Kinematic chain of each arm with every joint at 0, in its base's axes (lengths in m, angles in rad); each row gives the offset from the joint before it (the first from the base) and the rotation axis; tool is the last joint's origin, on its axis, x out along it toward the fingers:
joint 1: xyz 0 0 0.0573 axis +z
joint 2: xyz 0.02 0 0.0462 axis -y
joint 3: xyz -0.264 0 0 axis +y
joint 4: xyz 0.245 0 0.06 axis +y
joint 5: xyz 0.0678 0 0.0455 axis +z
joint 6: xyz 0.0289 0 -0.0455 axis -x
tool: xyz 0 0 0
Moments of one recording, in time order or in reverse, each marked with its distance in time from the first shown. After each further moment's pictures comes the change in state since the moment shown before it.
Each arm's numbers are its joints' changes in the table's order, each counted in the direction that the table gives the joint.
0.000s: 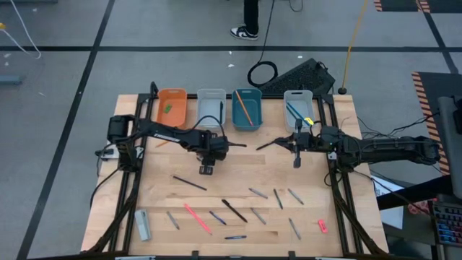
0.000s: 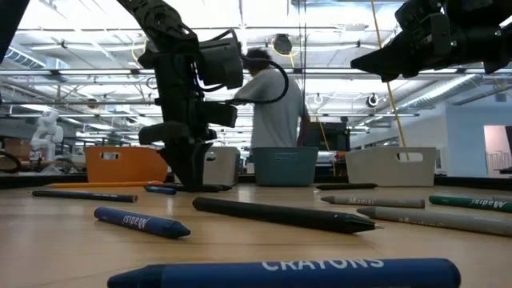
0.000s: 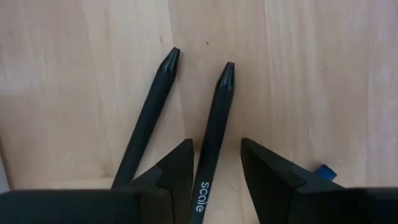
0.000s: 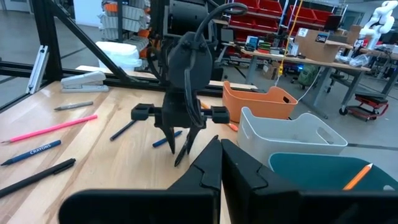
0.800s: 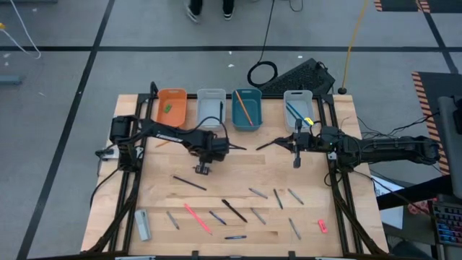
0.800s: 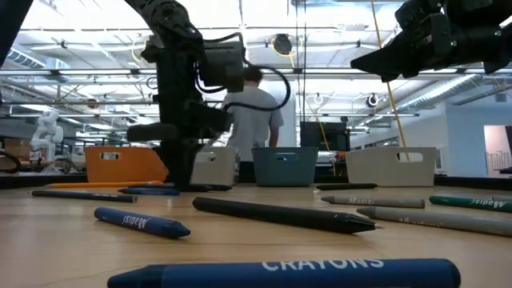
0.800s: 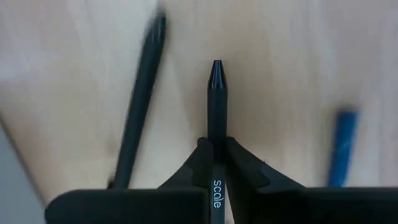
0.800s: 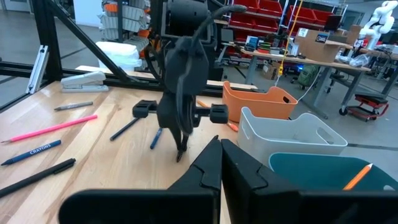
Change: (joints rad) left arm -0.008 -0.013 -0.069 0.177 0.051 -0.085; right arm 0.000 0.000 0.000 0.000 0.001 0.001
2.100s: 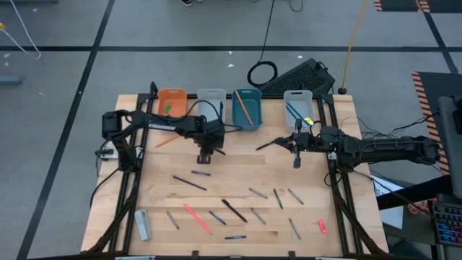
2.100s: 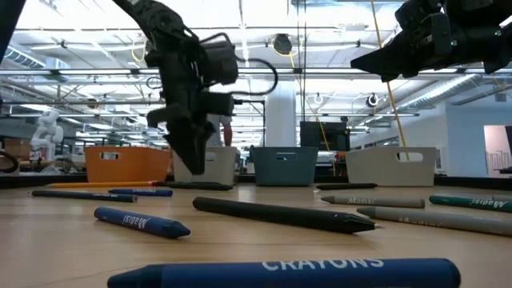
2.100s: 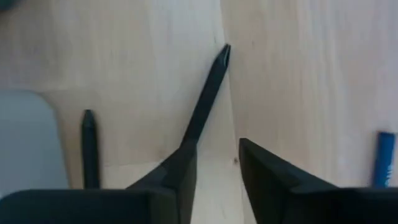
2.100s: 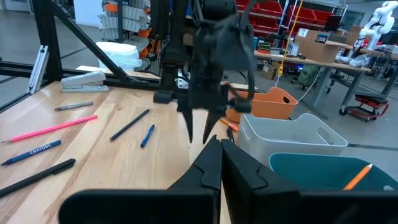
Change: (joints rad) left arm 0.153 0.094 0.051 -0.128 -0.180 -0.048; right arm 0.000 0.000 0.000 0.000 0.001 0.001
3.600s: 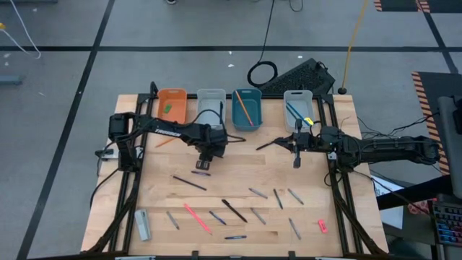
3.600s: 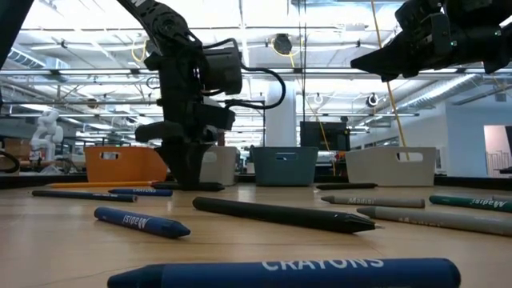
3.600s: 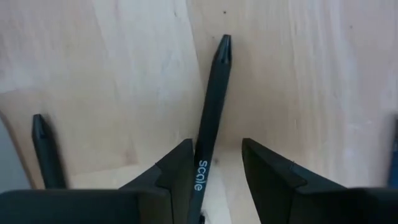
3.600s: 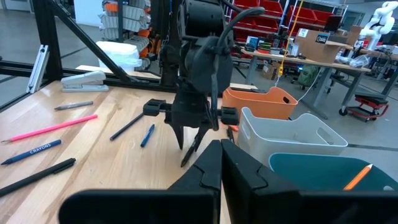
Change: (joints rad) left arm -0.075 -0.069 -0.008 0.029 0.085 -0.016; right arm 0.000 0.000 0.000 0.001 0.000 0.002
